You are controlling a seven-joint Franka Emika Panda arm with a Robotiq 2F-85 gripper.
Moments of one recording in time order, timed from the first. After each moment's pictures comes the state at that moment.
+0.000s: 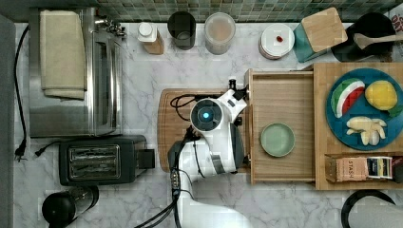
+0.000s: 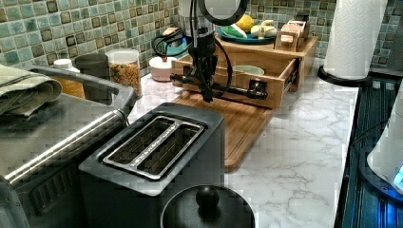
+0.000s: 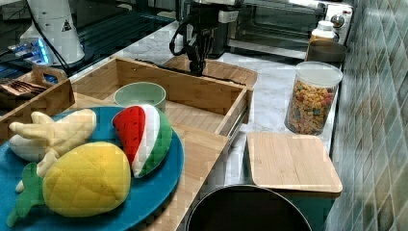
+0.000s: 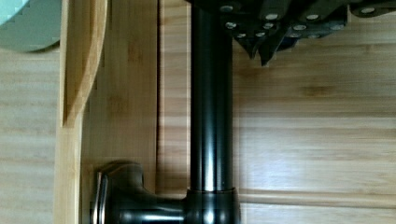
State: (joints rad) arm -0.01 0.20 0.01 -2.32 -0.30 0.92 -0.54
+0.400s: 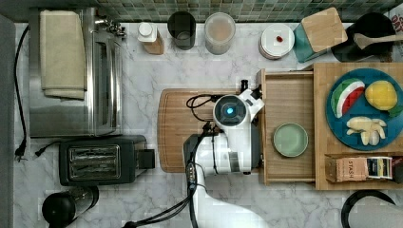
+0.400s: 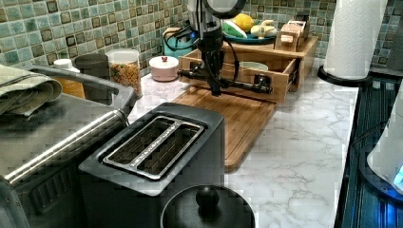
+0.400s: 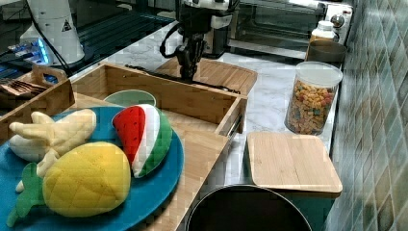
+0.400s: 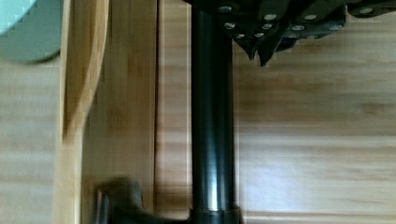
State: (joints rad) arm -0.10 0.20 0.00 -2.29 -0.23 0.83 -0.68
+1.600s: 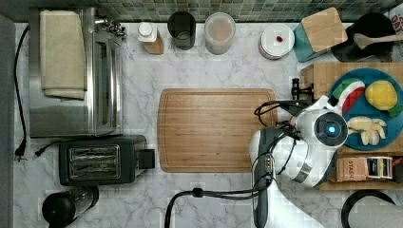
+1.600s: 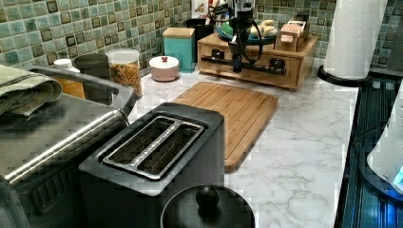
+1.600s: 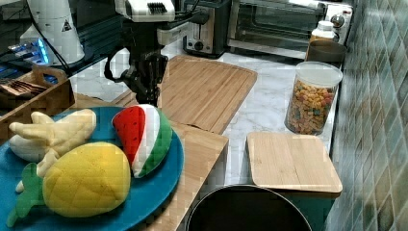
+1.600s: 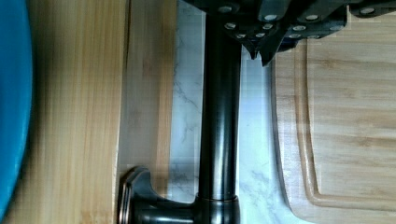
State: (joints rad) arm -0.35 0.23 -0.09 -2.24 -0.06 0.96 -1.22
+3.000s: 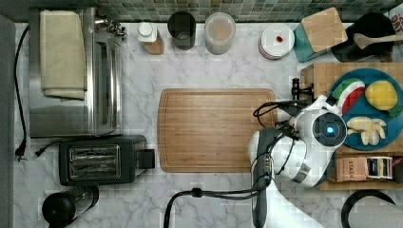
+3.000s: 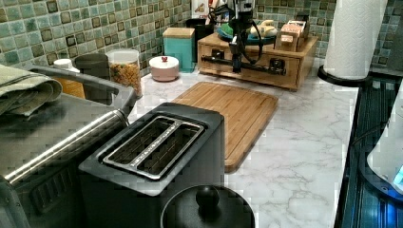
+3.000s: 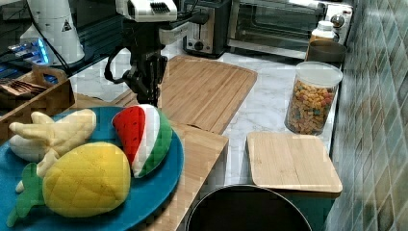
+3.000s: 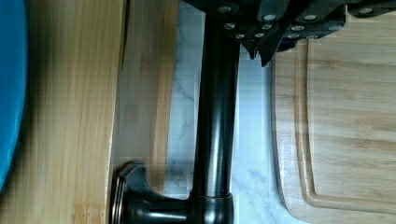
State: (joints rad) arm -0.33 0.23 -0.10 -2.24 -0.06 0.97 -1.24
